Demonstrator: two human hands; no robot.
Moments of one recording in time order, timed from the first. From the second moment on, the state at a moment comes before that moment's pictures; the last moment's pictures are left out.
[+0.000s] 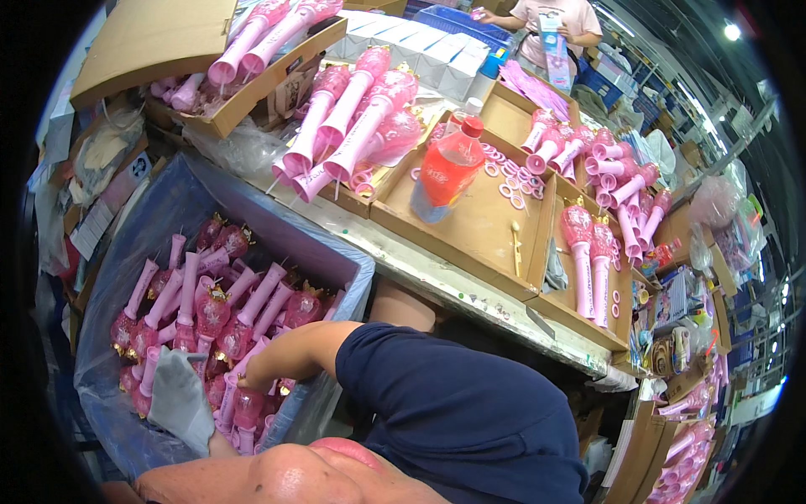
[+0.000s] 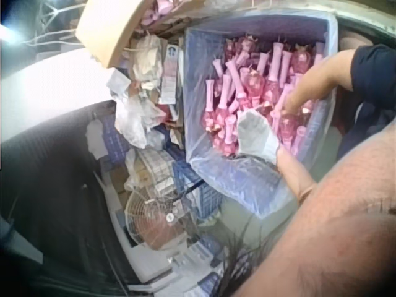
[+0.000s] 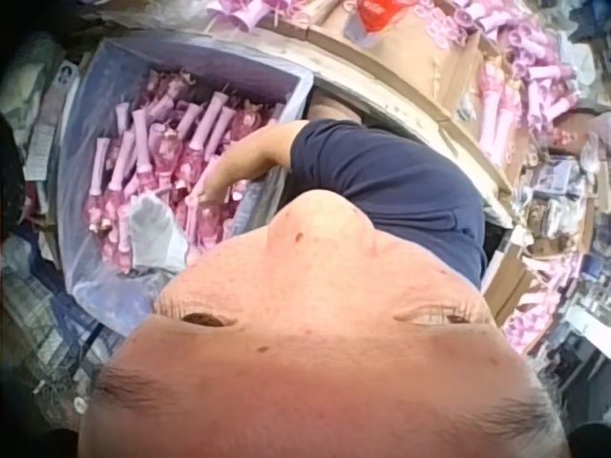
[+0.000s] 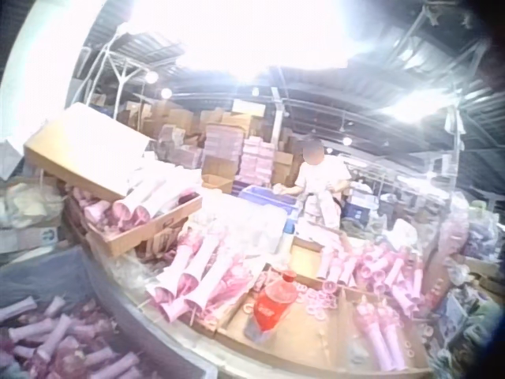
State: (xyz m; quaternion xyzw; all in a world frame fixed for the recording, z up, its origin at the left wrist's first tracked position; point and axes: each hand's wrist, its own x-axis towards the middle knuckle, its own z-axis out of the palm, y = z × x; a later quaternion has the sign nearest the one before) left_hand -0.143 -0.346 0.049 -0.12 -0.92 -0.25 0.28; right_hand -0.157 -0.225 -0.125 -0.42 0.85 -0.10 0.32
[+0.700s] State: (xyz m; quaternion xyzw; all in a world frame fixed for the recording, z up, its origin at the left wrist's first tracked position) left_hand -0.148 -0.375 0.044 -0.16 -0.91 0.15 0.36; right_hand -0.164 -0.180 -0.036 -0.51 0.82 -0.23 0.16
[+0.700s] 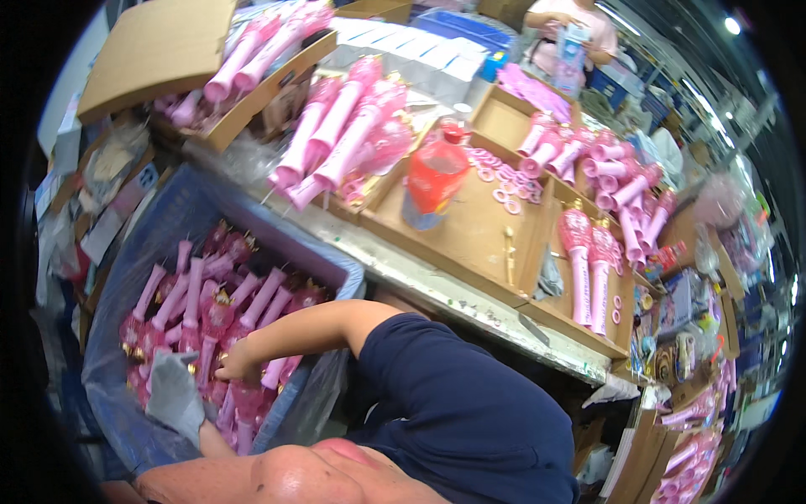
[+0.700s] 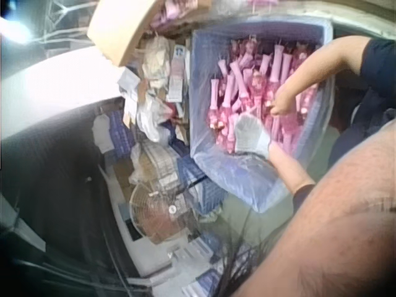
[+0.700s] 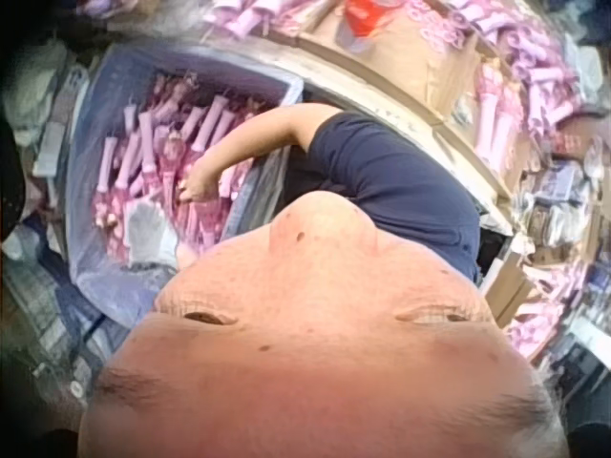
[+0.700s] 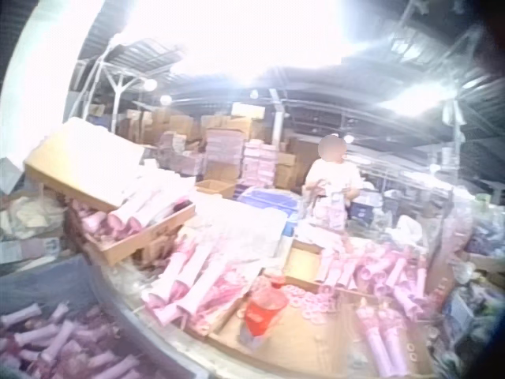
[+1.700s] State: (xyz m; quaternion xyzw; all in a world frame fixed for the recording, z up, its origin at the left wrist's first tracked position) left_hand 0.030 -0.012 0.113 -0.25 -0.53 -0.77 -0.24; right_hand 0.067 0.169 0.200 -0.24 0.76 -0.37 -0.48
